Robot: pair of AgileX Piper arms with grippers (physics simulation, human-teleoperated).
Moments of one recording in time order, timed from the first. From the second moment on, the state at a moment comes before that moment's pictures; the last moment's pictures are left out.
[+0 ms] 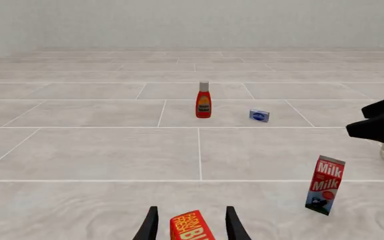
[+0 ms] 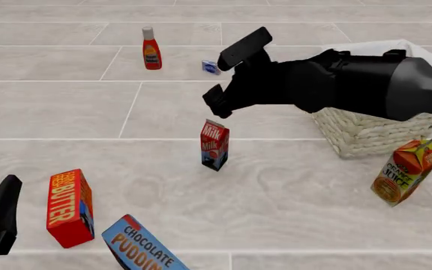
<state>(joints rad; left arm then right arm) 0.00 0.01 0.00 0.00 0.00 0.62 1.65 -1.23 0.19 -0.20</state>
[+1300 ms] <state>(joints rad) 0.00 0.01 0.00 0.00 0.00 0.62 1.96 -1.29 0.11 -0.07</state>
